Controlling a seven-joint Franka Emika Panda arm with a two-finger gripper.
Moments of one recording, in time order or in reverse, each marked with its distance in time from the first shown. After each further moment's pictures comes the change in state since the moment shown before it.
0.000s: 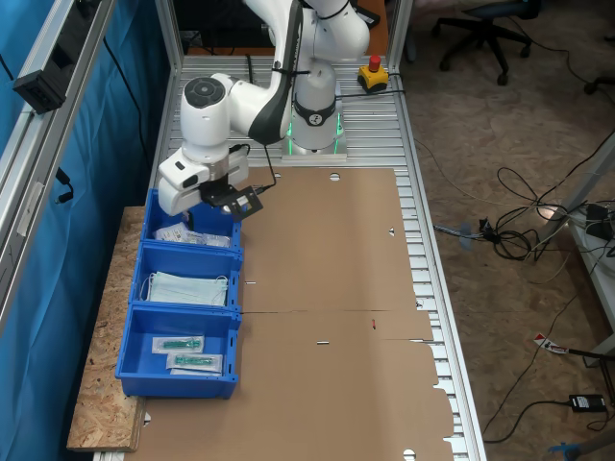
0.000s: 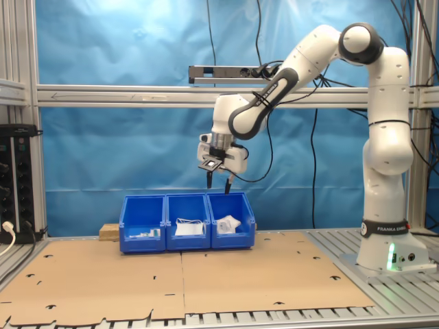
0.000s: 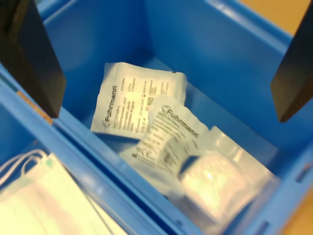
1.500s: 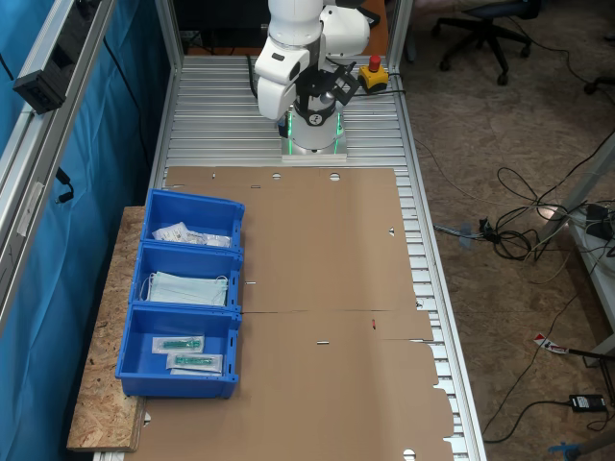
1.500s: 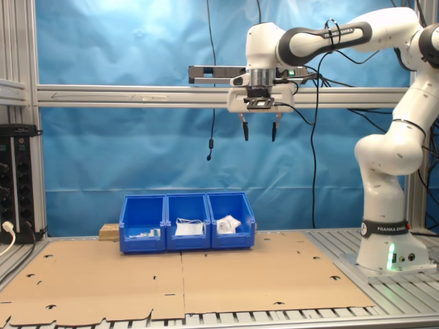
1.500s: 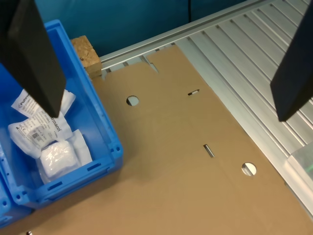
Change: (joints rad) arm 0.291 -0.621 0.057 -0.051 0.000 -0.712 0.000
